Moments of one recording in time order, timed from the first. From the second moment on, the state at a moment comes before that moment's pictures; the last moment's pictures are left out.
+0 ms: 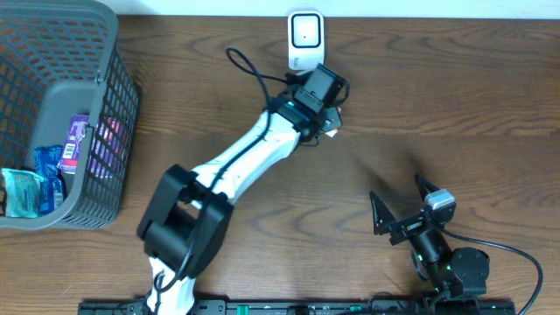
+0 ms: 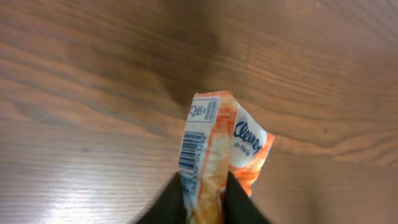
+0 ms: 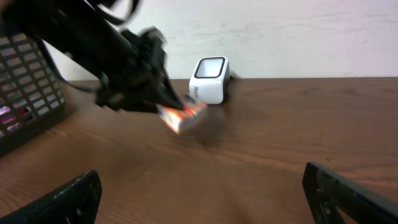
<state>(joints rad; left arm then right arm) -0.67 2.01 1.56 -0.54 -0.02 -0.94 0.05 0.02 0.01 -0.04 -0.36 0.16</state>
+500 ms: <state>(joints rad) -0.54 1.76 1.56 -0.58 0.04 -0.67 0.05 0.02 0.01 -0.04 -0.36 0.16</state>
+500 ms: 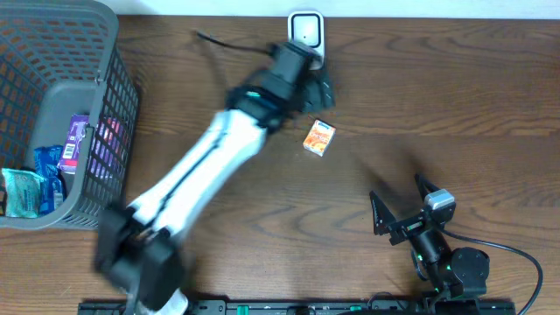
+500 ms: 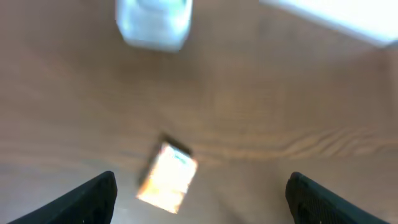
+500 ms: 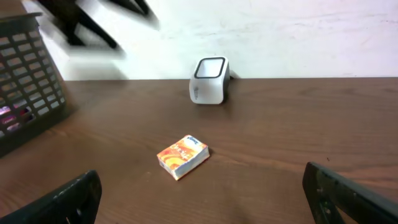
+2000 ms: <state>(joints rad) 0.52 2.05 1.60 -0.89 -0.14 -0.30 0.05 0.02 0.01 -0.04 -0.36 0.16</state>
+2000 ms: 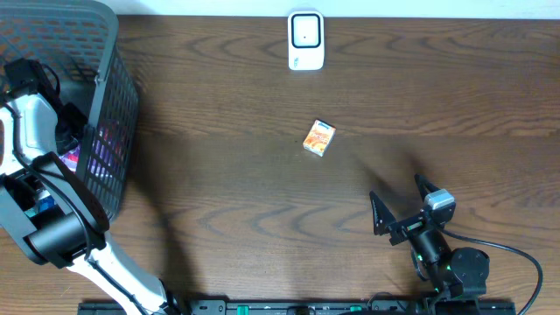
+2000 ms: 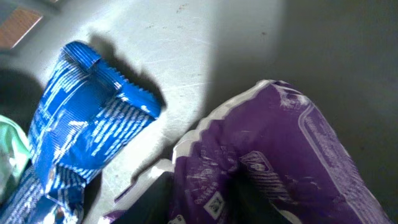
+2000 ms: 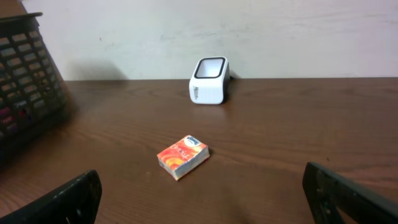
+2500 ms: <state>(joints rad) 0.53 1.87 1.58 -0.89 -0.07 -0.36 0.05 0.02 0.01 -0.04 -0.36 0.16</state>
